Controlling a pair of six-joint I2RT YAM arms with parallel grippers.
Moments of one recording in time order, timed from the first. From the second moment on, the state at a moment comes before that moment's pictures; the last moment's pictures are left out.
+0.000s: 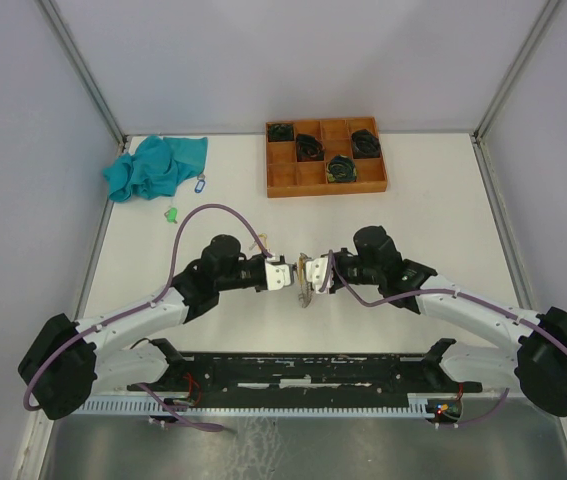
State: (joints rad) left arm -0.77 1.10 0.52 0.24 0.49 0.67; right arm 0.77 1.15 0.63 0.03 -0.47 -0.90
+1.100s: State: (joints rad) left arm -0.77 1.10 0.52 0.26 0.50 0.67; right arm 0.78 1.16 0.63 0.05 -0.47 -0.87
